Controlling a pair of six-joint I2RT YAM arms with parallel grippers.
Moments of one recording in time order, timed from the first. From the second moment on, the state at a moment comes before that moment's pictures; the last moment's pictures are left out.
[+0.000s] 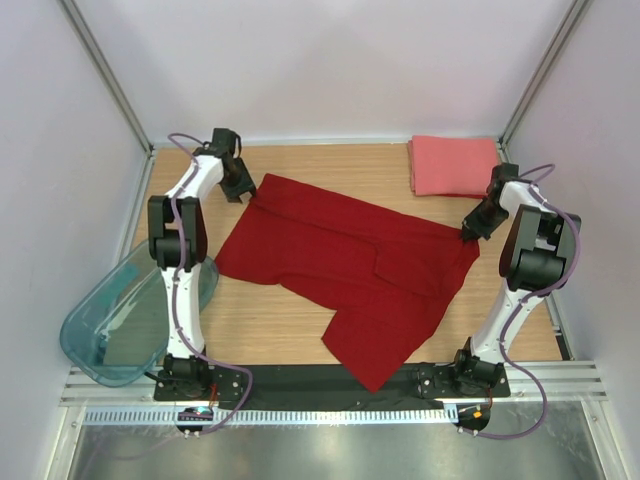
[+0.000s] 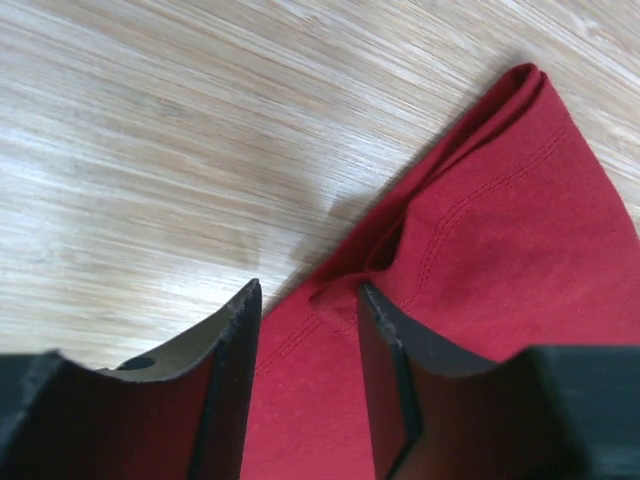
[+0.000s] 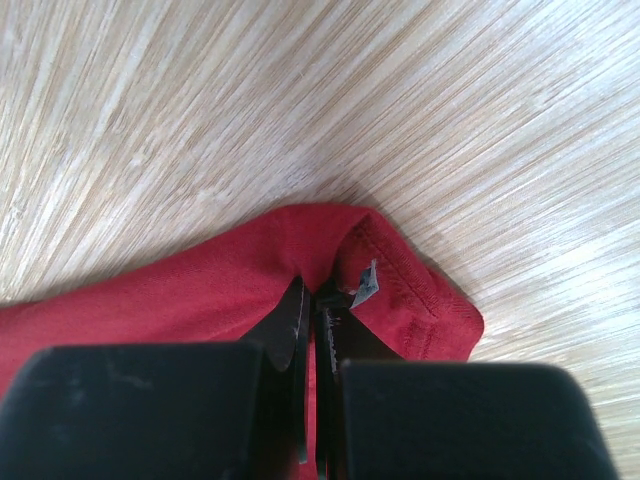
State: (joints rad) left arm -0.09 2.32 1.96 -0.74 0.03 -0.54; right arm -0.28 1.97 1.38 -0.73 -0.05 0.57
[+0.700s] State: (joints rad) left arm -0.15 2.28 2.01 -0.53 0.17 -0.61; right arm -0.28 2.02 1.43 -0.75 -0.06 0.54
